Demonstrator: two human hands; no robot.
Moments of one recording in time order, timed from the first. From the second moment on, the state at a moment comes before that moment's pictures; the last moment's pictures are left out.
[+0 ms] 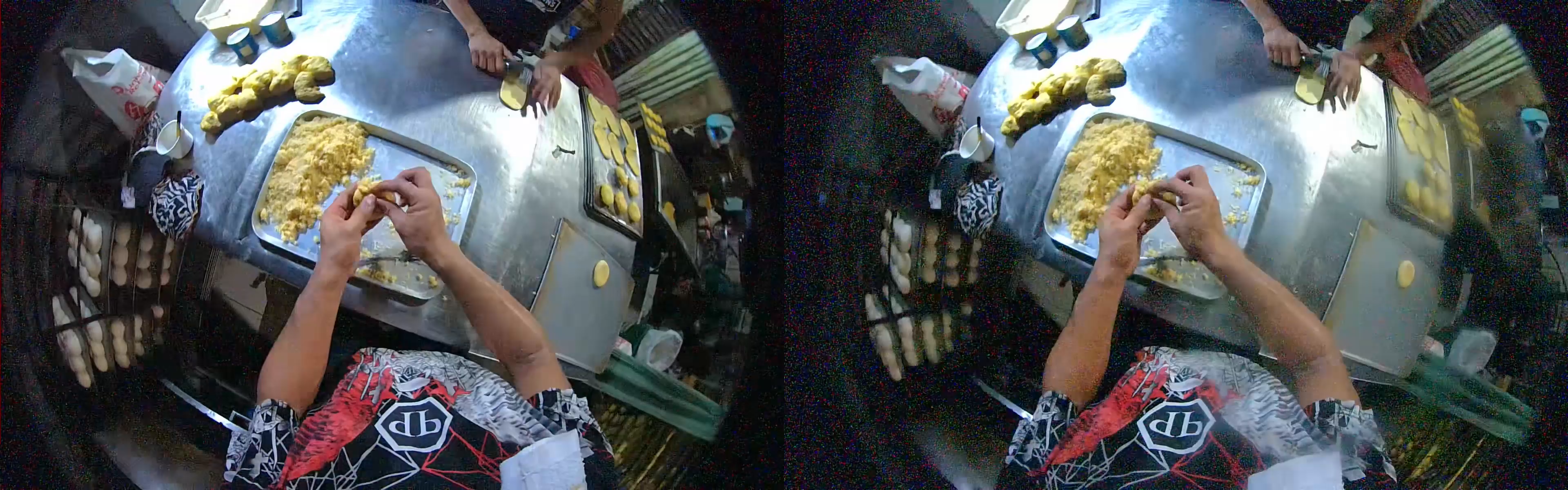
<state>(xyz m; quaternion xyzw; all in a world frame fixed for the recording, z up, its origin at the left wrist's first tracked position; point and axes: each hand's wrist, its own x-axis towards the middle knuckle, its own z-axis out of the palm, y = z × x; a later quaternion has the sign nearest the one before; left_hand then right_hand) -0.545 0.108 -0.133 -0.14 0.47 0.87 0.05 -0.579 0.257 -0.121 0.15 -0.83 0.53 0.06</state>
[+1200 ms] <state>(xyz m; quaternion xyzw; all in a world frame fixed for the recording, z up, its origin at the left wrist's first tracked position) -0.404 0.315 -0.163 0.16 0.81 0.55 0.10 -0.362 0.499 -0.152 -0.08 -0.88 0.47 -0.04</state>
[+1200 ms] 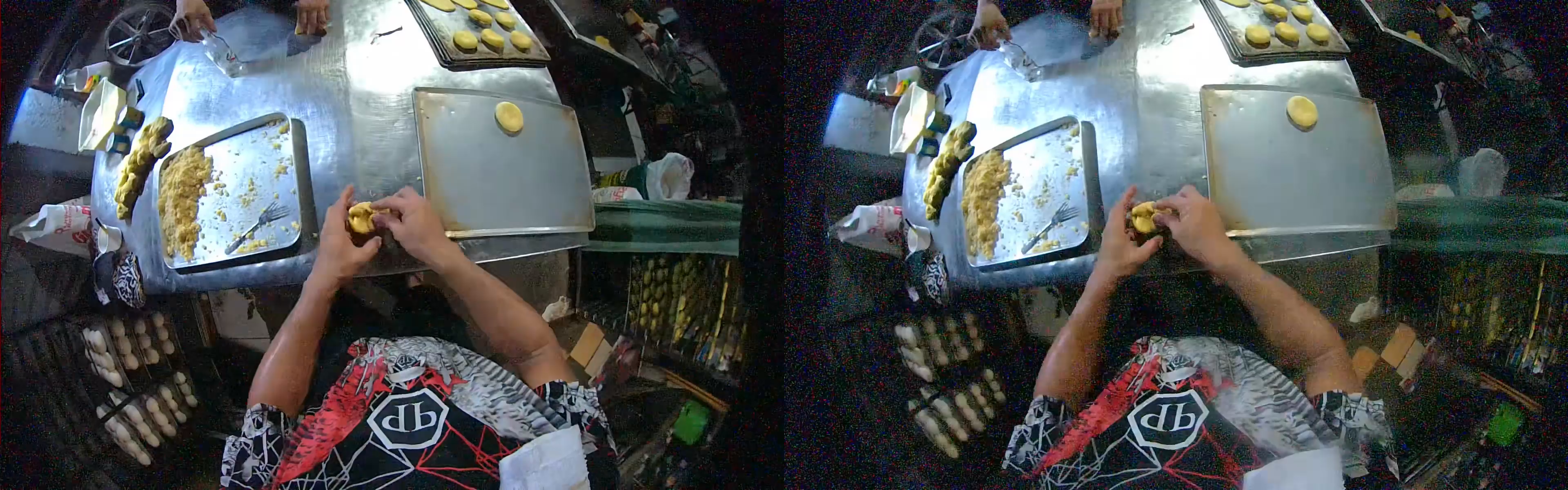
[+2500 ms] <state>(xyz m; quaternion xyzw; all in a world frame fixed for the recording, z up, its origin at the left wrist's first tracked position) -0.383 0.301 -0.170 0.33 0.94 0.13 -0.05 -0.333 0.486 -0.182 0.05 -0.97 0.22 0.13</state>
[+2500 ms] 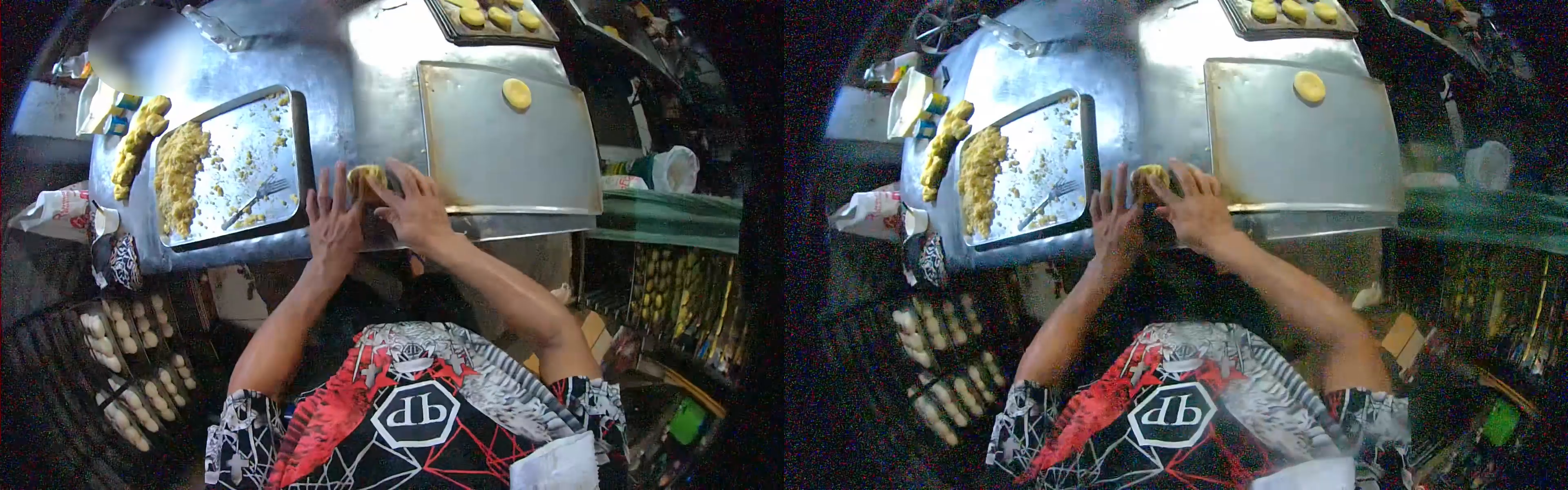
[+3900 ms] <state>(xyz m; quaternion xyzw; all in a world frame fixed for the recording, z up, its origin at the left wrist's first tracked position) -0.432 0.367 -0.125 0.19 0.85 0.48 0.08 -0.422 0.698 -0.171 -0.12 -0.98 0.09 0.15</state>
